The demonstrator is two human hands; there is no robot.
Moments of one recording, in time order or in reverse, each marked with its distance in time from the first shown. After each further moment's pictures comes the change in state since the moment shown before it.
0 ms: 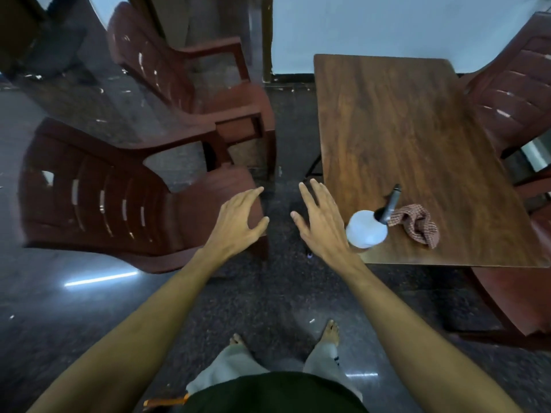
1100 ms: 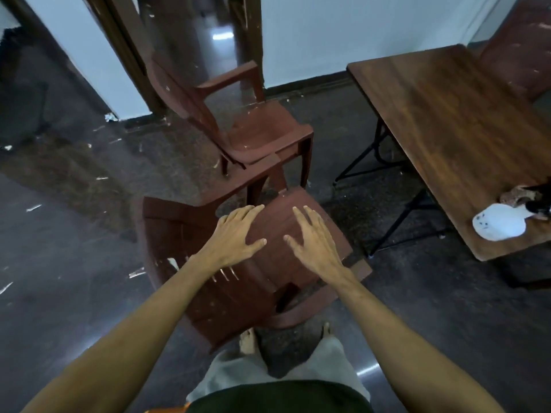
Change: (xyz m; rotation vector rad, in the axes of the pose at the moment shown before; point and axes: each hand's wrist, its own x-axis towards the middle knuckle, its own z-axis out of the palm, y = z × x) left_hand 0.079 -0.331 -0.257 0.214 -0.360 0.254; right_hand 0.171 -0.333 0.187 0.165 -0.121 0.445
